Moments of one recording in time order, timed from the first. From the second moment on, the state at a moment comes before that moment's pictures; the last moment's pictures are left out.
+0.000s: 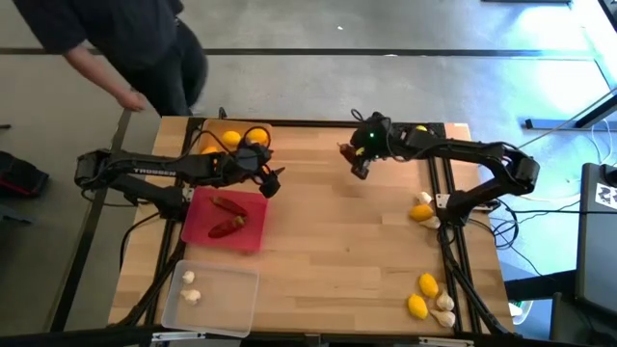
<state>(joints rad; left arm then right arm) 0.16 1.19 0.74 -0.16 -0.47 -0.20 -0.48 1.43 0.98 -0.40 -0.03 -0.11</state>
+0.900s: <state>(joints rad) 0.14 1.33 0.59 0.37 -0.22 -0.23 -0.16 1.44 0.98 0.20 -0.11 -0.09</state>
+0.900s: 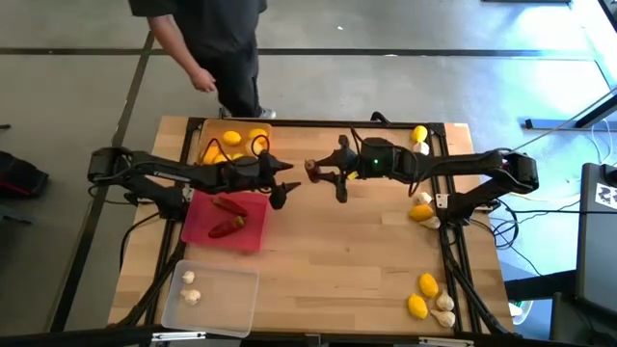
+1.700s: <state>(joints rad) 0.06 1.42 0.59 0.69 -0.07 -0.05 -0.06 1.48 0.98 0.31 -0.11 -0.13</state>
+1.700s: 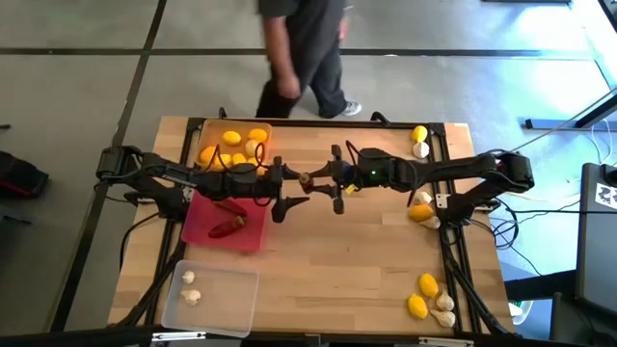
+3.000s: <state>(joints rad) 0.02 1.31 0.62 0.46 -0.07 0.02 -0.06 1.39 0.98 0.19 -0.15 -0.06</state>
